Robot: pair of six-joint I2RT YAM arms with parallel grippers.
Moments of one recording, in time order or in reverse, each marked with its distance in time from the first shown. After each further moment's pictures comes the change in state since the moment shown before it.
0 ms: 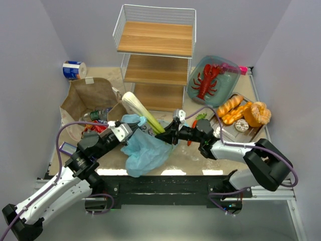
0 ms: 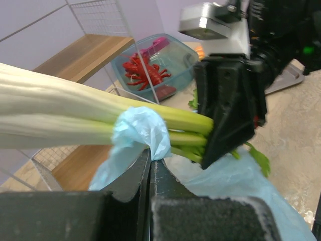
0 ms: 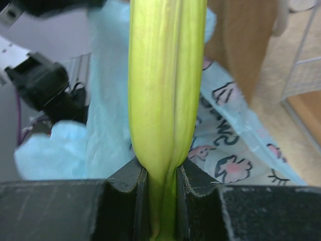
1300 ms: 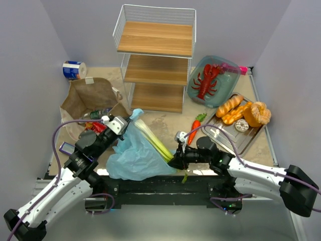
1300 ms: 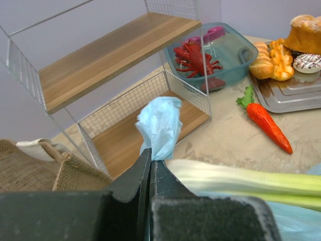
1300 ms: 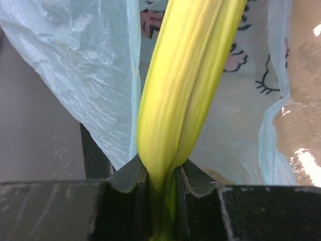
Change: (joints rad) left arm 0.082 -0.021 -0.005 0.002 -0.181 -0.027; right arm 0.206 -0.458 -0.224 -0.648 0.181 0.085
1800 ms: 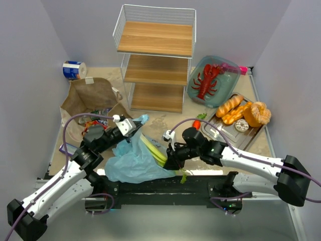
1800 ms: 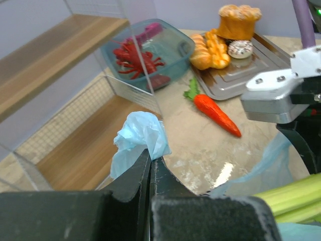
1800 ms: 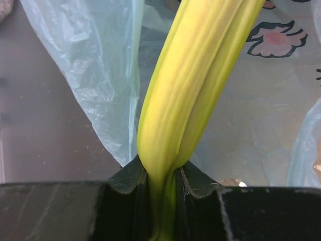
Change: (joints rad) left arm 0.006 0.113 0.002 0.056 0.264 -0.009; right arm 0.069 0.153 0.295 -0.396 -0.083 -0.053
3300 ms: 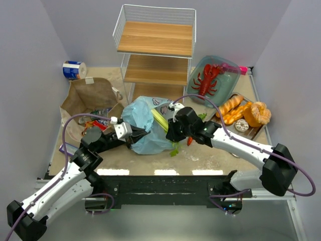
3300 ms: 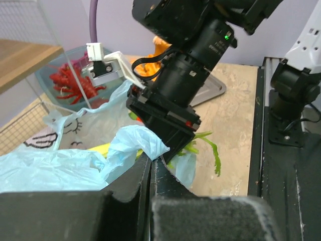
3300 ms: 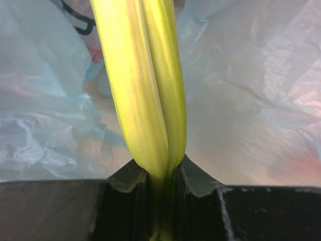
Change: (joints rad) left arm -0.005 0.002 -0.019 0.080 0.272 -0.167; right arm -0.160 0.220 0.341 -0.252 0.505 0.188
